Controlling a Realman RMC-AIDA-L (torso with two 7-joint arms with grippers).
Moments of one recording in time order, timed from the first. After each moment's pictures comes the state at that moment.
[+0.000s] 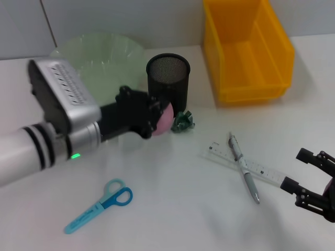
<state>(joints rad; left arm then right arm) -0.39 -2.06 1.78 0.90 1.17 0.71 -1.01 0.15 2.08 -0.26 -0.42 -1.98 -1.84 0.86</state>
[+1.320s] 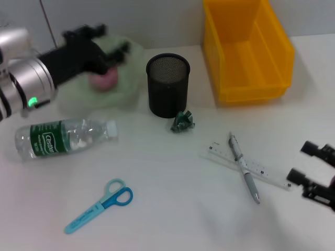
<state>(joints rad) -0.56 -2.05 1.37 0.69 1.16 0.79 -1.08 0.16 2.07 -0.25 -0.43 -1.97 -1.88 0.91</state>
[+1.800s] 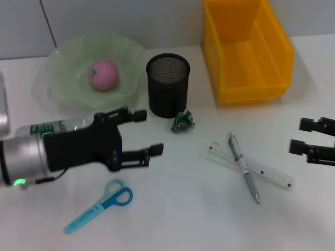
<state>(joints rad) -0.52 -2.00 1.35 0.48 1.32 1.42 -1.06 0.29 2.08 -0.35 -0.90 -2.05 -1.86 1.47</state>
